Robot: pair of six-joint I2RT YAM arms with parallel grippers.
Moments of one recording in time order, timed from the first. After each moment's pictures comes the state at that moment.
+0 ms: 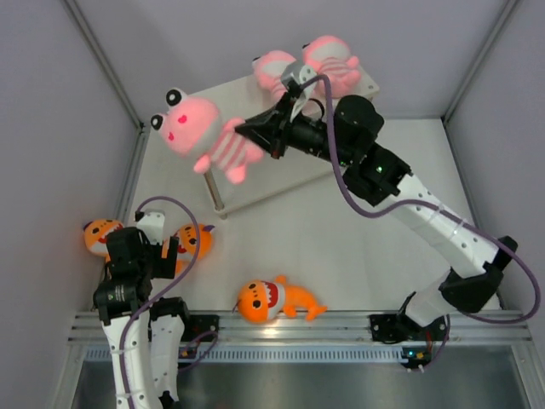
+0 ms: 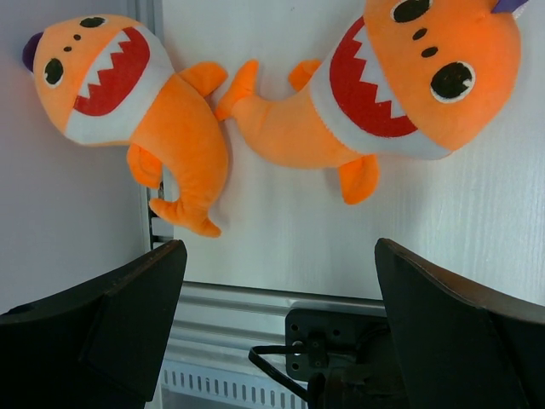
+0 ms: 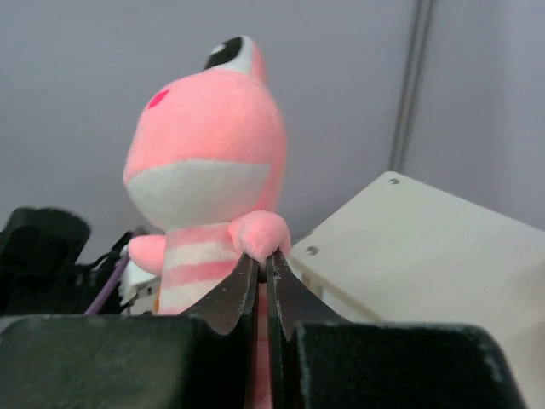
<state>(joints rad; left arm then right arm) 0.20 0.46 0.84 -1.12 -0.06 0.34 0.92 1.47 1.75 -0.10 -0.30 0.10</state>
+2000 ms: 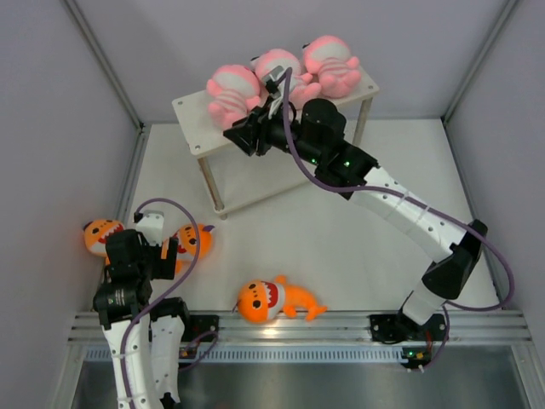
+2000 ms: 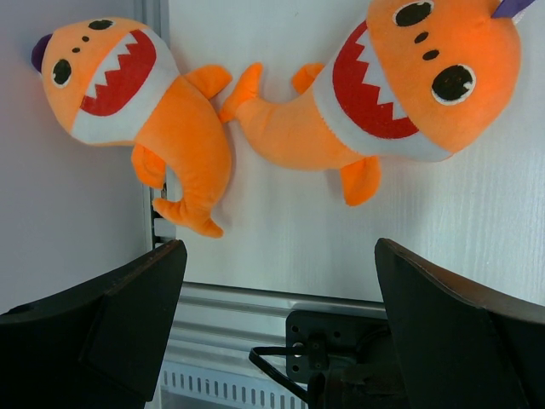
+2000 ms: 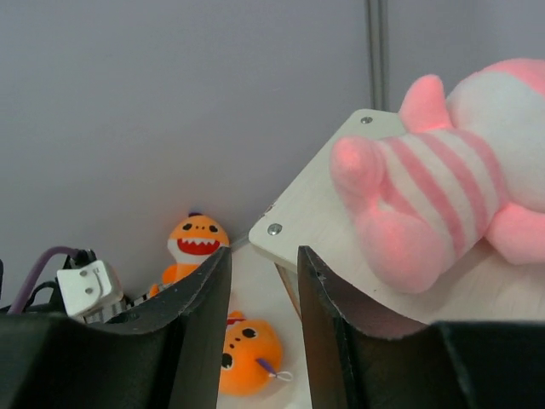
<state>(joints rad) 0.21 0.44 0.84 -1.12 -0.06 0.34 0.88 1.63 1.79 -0.05 -0.17 0.24</state>
